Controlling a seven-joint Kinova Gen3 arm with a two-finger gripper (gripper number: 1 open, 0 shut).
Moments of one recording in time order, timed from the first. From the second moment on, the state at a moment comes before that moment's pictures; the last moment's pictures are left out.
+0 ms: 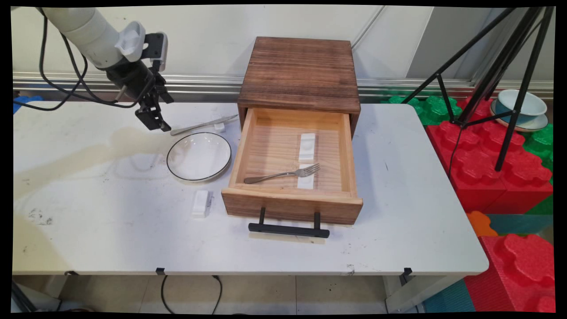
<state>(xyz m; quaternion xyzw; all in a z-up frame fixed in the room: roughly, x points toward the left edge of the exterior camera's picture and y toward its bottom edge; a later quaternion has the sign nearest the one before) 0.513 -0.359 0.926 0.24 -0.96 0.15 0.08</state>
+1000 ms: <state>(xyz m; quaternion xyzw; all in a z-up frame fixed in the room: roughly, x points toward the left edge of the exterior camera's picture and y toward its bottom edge) 0.540 -0.434 0.861 0.25 -0.95 0.17 0.06</state>
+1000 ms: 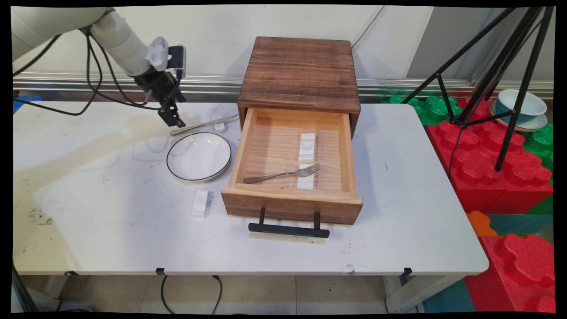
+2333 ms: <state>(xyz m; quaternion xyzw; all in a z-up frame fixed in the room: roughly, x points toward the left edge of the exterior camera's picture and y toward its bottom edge) 0.542 -0.489 0.813 0.26 -0.95 0.13 0.09</state>
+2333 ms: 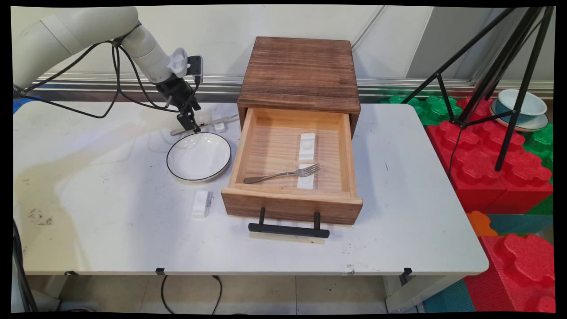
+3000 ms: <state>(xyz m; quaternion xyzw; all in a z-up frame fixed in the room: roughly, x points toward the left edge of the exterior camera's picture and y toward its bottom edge) 0.542 -0.494 0.802 0.26 -0.95 0.12 0.10</state>
